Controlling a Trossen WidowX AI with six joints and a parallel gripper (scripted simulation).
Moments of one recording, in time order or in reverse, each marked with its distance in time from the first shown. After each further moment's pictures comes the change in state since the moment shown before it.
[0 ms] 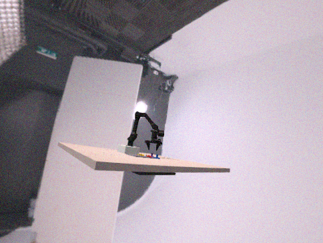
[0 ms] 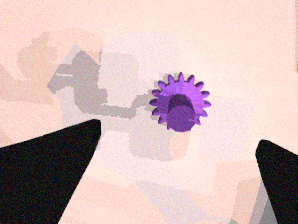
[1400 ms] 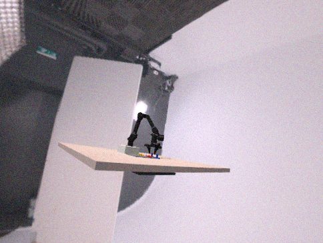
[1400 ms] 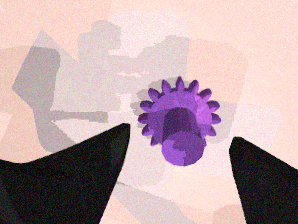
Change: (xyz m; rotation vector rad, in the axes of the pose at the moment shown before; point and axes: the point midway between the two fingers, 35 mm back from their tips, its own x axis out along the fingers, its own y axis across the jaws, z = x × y) arm 0.043 -0.003 -0.003 0.019 0.027 -0.037
